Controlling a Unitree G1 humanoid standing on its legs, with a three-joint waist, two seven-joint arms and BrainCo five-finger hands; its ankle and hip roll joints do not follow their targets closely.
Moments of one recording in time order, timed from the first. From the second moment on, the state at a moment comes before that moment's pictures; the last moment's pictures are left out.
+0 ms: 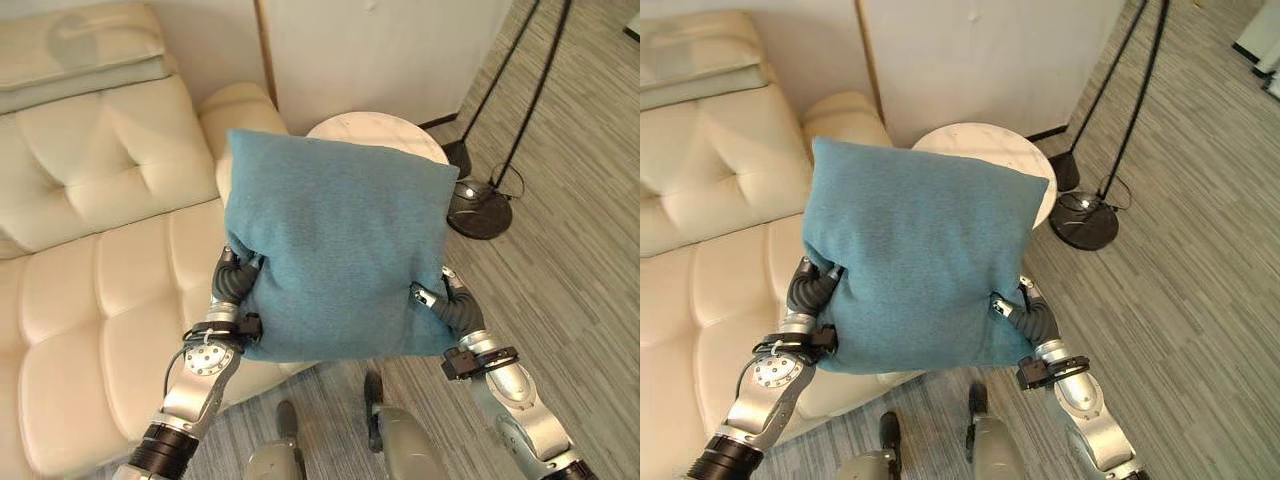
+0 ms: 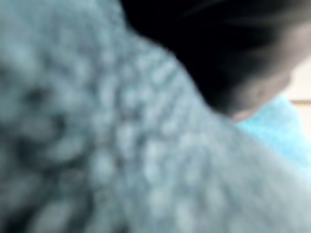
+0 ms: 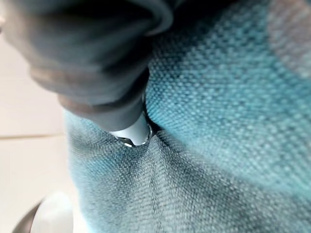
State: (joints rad) left arm -0.08 0.44 -0.23 0.04 -0.33 -0.25 0.28; right arm 0.04 -0.47 0.30 -0.16 0.41 -0.18 -0.03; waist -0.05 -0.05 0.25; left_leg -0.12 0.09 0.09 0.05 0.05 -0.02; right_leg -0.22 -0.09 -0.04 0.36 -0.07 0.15
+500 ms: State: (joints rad) left arm 0.00 0.39 -0.27 0.07 -0.36 -0.24 0.23; right arm 0.01 -0.53 0.30 -0.12 0.37 -0.19 -0.04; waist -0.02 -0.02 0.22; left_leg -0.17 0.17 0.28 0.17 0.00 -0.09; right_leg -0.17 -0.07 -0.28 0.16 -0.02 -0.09
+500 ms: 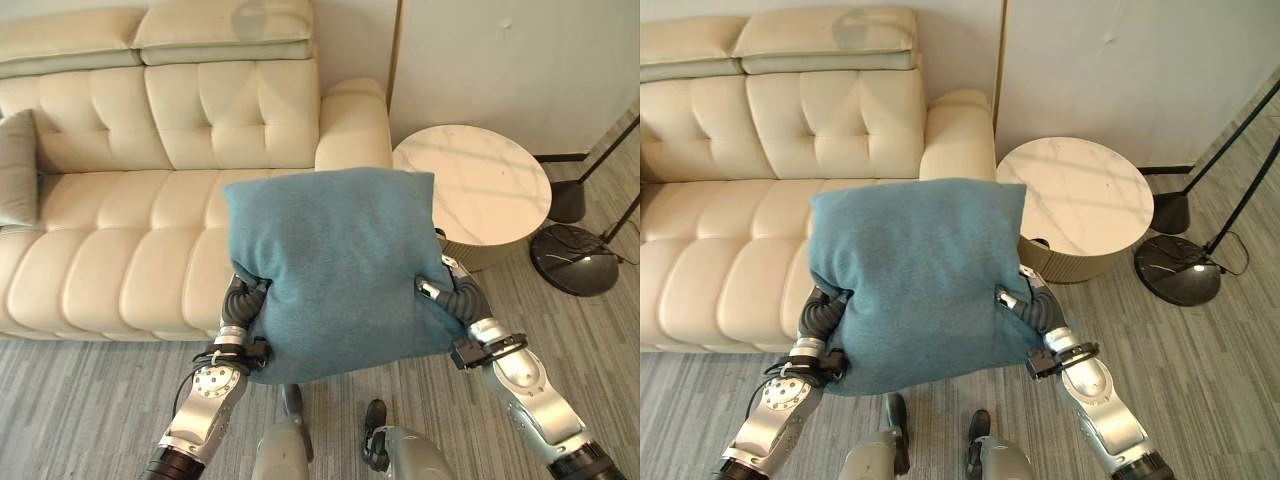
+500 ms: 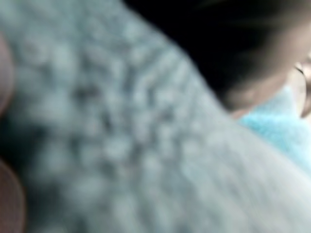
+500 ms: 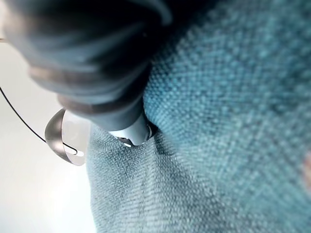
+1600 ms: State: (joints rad) left arm -0.02 0.41 -0.26 0.18 -0.37 -0.22 0.17; right arm 0.05 -0.49 0.29 -0.11 0.38 -0.19 0.01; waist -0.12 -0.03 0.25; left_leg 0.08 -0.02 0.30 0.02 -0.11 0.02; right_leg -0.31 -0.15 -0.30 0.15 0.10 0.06
